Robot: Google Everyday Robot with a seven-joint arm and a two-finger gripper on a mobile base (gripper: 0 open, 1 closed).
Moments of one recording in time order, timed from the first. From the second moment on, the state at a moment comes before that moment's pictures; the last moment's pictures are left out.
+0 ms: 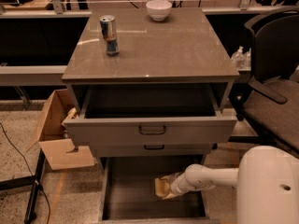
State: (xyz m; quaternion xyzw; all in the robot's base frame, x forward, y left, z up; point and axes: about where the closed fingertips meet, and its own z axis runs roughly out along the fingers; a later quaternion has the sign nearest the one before) arm 0.549 -0.080 0.256 -0.73 0.62 0.09 0.28
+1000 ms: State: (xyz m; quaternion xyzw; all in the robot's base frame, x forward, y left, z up) arm 0.551 -0.083 0.224 -0.73 0.63 0.08 0.27
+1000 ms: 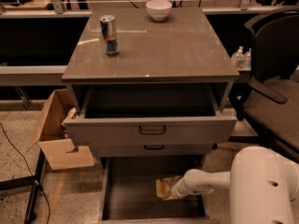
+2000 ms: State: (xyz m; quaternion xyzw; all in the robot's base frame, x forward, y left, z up) arm 0.567 -0.094 0.244 -0.67 0.65 0.10 0.34
